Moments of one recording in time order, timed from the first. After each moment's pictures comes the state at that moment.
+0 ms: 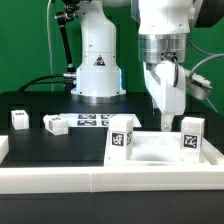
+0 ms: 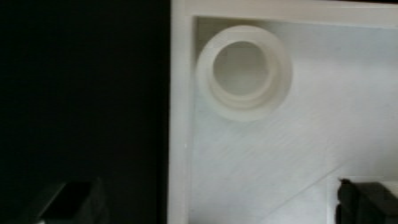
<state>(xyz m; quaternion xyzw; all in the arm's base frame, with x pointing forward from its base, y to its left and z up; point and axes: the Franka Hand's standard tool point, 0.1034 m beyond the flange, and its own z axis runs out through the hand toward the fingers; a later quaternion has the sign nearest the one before) 0.502 0.089 0.048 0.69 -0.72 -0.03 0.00</state>
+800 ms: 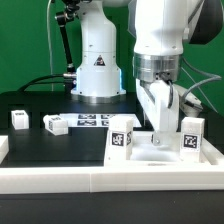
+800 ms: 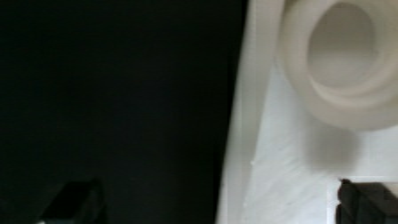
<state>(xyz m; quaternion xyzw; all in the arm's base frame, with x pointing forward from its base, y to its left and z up) 0.485 0.077 0.016 0.71 -0.70 -0.04 0.03</state>
